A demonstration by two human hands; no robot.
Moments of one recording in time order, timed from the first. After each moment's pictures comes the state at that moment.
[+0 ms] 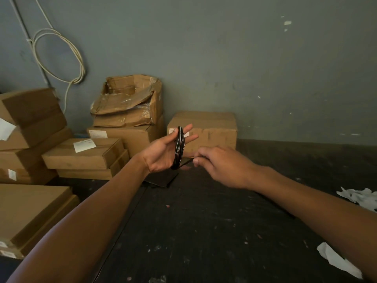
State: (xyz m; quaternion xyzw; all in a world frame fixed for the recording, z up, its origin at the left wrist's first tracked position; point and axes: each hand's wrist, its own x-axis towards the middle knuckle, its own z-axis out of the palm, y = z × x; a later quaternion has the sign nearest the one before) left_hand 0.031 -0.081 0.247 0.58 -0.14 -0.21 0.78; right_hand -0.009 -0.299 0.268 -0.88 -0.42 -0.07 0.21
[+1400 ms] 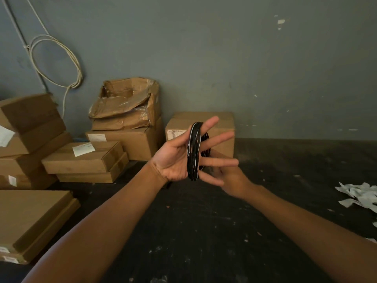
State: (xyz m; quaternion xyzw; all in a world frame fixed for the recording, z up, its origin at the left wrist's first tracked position) left_hand -0.010 -0.143 0.264 0.38 -0.38 -0.41 0.73; right_hand 0.013 -0.313 0.201 -0.71 -0.42 -0.01 0.57
